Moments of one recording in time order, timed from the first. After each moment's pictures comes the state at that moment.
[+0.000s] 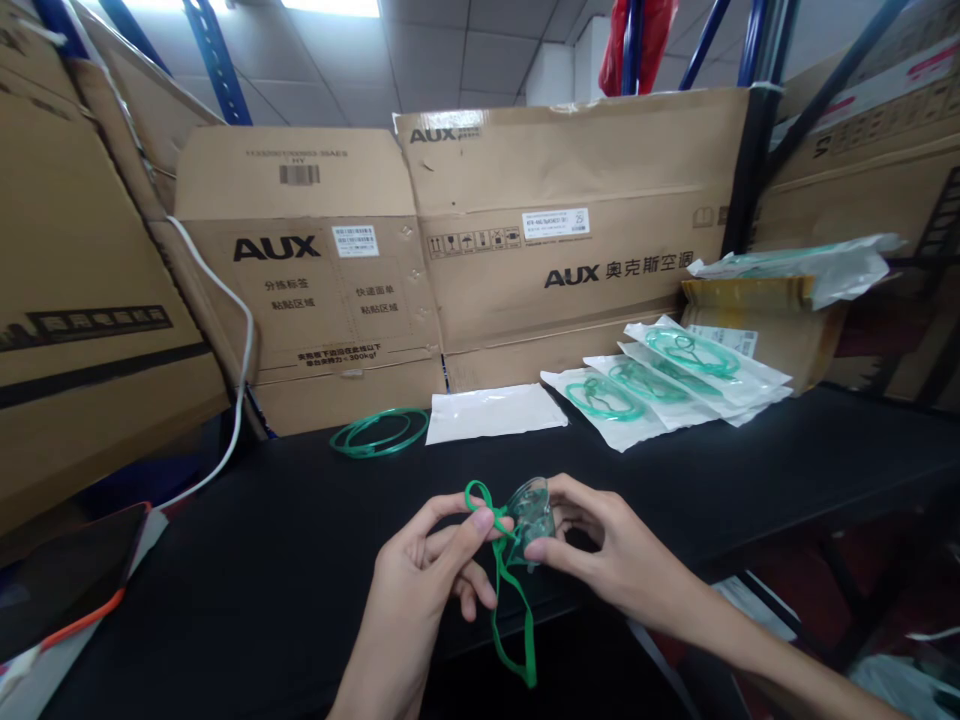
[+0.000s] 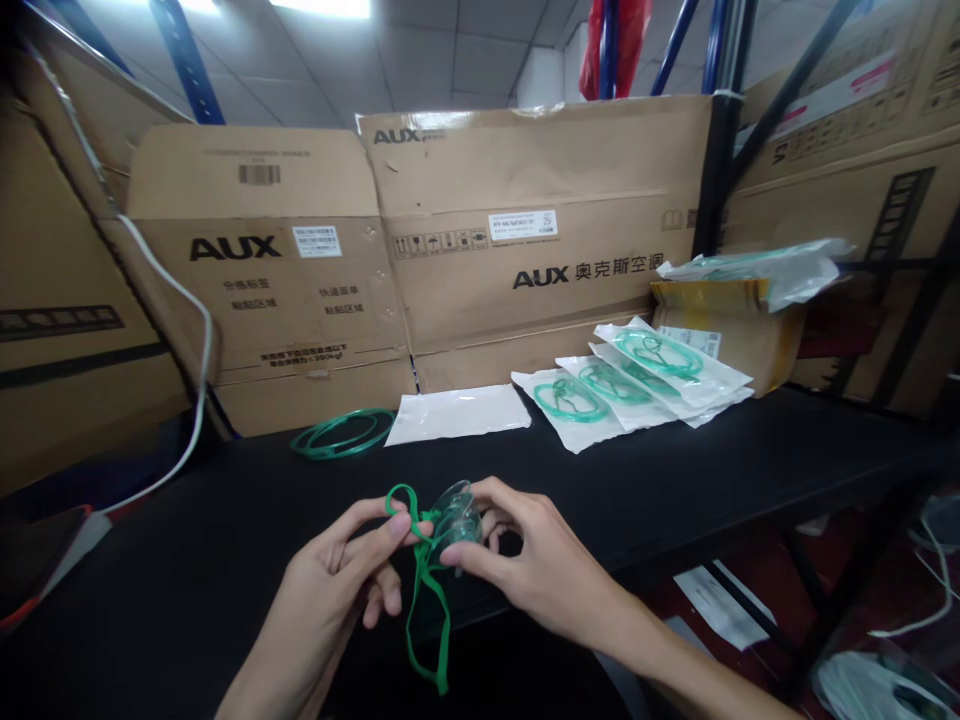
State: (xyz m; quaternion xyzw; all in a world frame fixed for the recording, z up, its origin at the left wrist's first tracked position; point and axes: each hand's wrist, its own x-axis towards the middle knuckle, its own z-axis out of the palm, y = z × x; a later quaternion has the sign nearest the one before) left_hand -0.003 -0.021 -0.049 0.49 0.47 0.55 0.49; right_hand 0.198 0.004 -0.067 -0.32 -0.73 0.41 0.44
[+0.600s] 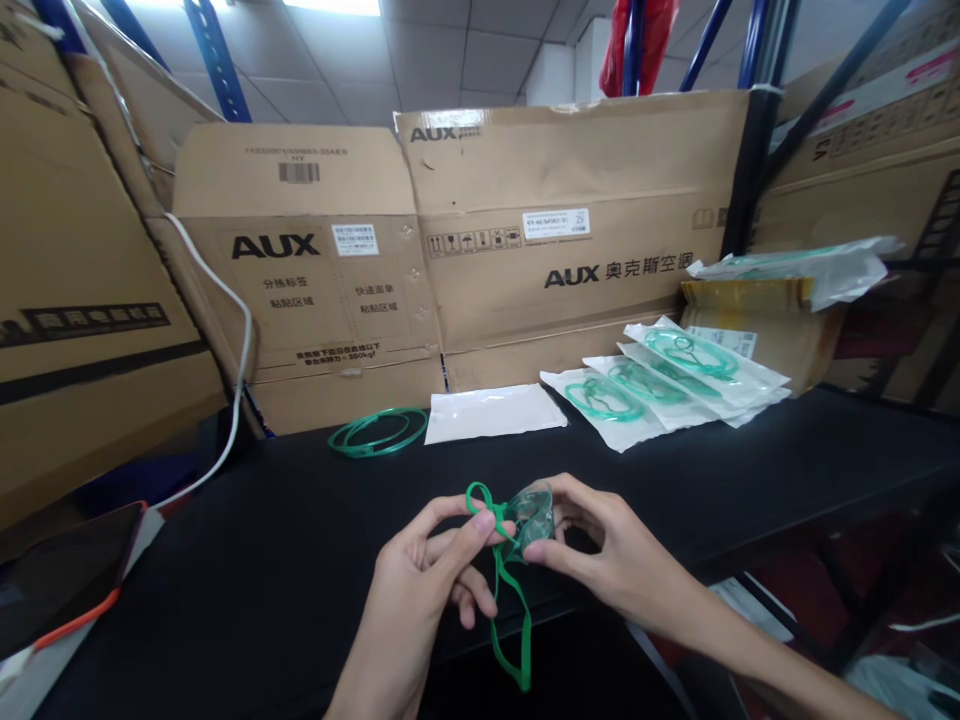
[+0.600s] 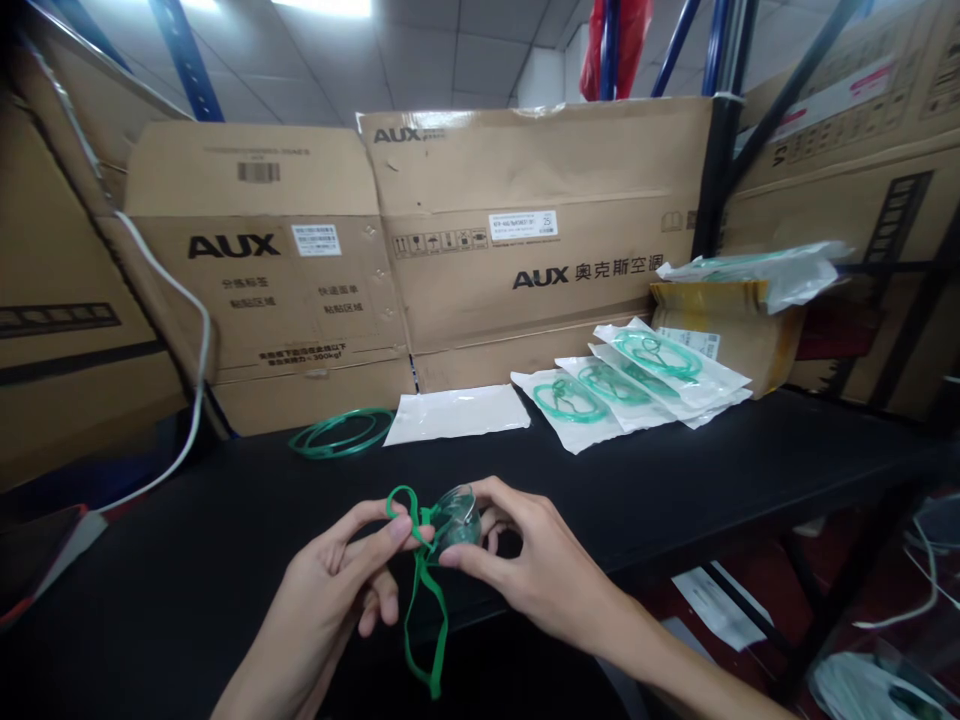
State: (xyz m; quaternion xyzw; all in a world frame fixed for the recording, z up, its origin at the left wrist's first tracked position) left_hand -0.003 -0.022 -0.049 0.49 0.47 0.53 0.51; right_hand 0.199 0.003 -0.067 -0.33 -0.75 0.36 0.45
